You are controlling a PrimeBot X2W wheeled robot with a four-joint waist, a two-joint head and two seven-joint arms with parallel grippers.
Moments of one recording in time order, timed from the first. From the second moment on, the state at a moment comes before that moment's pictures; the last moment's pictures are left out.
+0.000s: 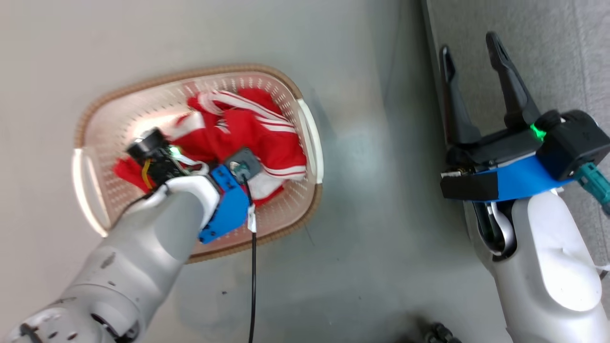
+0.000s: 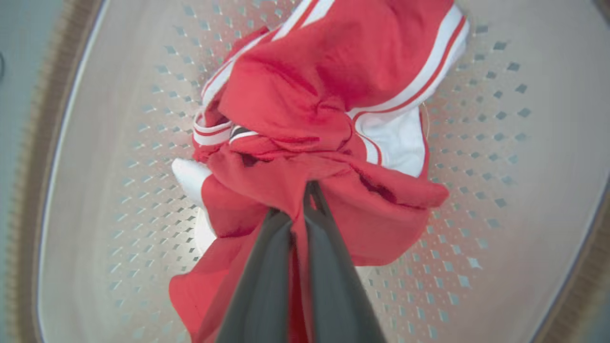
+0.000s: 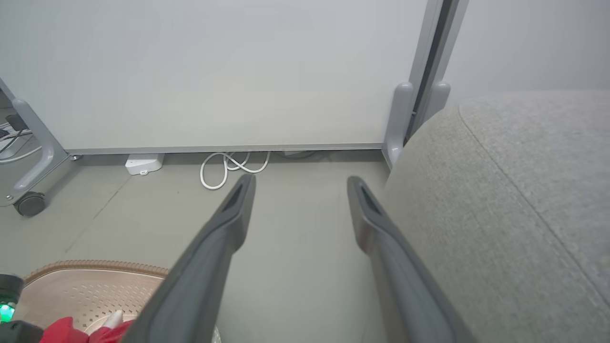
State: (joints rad) left arm -1.02 0.13 -1.26 1.25 -0.34 -0.13 -0.01; right arm -0.55 -0.05 0.09 0.16 0.12 0.13 -0.26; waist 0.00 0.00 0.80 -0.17
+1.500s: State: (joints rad) left arm -0.86 0.10 -0.95 0.74 -0.47 -0.02 -0.26; right arm -0.20 -0.07 0.04 0.25 0.09 0.13 -0.26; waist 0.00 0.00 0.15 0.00
